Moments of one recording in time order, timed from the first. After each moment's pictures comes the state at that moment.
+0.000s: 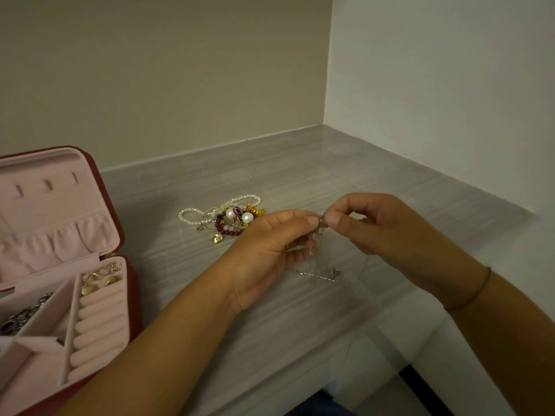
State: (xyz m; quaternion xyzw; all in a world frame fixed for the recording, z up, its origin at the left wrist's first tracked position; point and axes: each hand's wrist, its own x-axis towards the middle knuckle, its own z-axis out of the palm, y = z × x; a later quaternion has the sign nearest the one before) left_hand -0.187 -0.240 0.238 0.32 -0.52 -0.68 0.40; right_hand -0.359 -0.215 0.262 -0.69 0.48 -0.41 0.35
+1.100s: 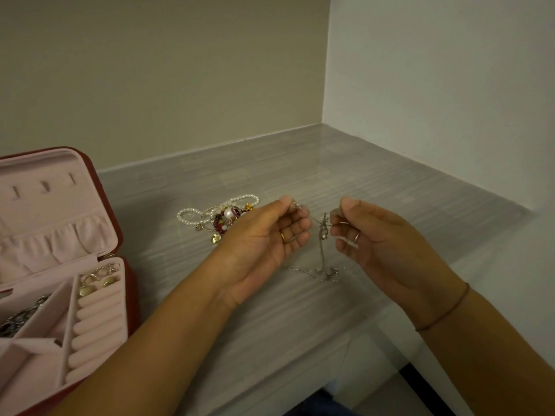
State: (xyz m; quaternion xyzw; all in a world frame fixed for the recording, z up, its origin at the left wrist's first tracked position) left_hand -0.185 -0.252 0.236 0.28 -0.41 -0.73 0.46; right_hand -0.349 -0.219 0.232 -0.42 0.43 -0.57 0.56
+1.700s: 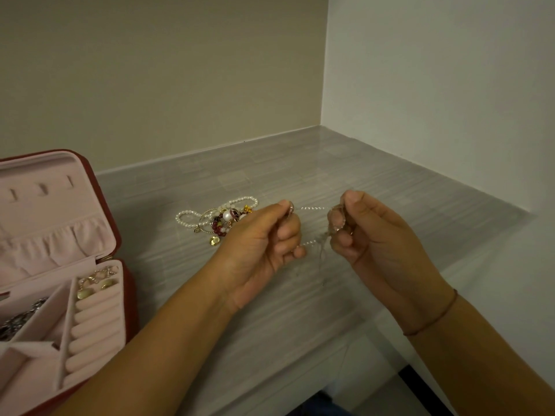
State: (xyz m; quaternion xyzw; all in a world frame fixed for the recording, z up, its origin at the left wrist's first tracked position) left_hand -0.187 -0.245 0.239 0.26 -0.44 -0.73 0.45; right_hand -0.339 -0.219 0.234 -0.42 0.29 -0.63 0.58
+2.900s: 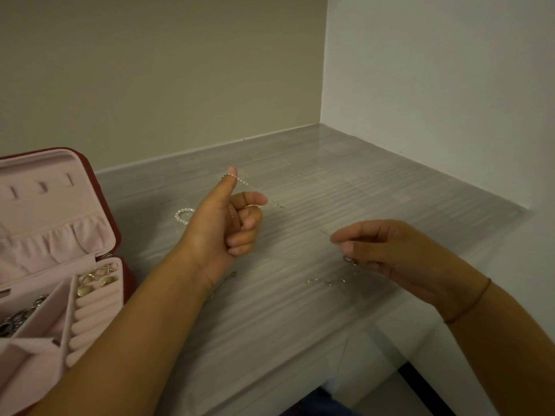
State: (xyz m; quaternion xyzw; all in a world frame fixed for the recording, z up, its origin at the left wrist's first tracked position) left_hand -0.151 -0.266 0.250 0.39 -0.41 -0.69 0.45; right_hand -0.387 -0.218 0.223 -0.55 0.49 -0.41 0.53
